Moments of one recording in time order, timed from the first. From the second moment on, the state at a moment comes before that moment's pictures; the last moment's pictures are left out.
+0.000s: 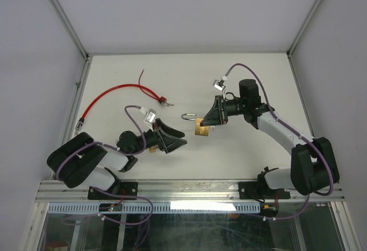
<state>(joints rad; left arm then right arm) -0.70 1.49 0.15 1.53 0.54 -0.89 0.37 1.35 0.80 0.01 -1.25 0.29</state>
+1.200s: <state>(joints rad) -0.70 1.14 0.29 0.96 0.48 0.07 0.38 1.27 0.86 -0.40 -1.31 -0.19</state>
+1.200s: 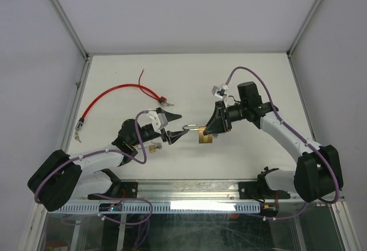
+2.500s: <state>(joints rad) -0.71 1.28 0.33 1.04 0.76 -0.37 0.39 1.24 0.85 -0.45 -1.25 -0.39</state>
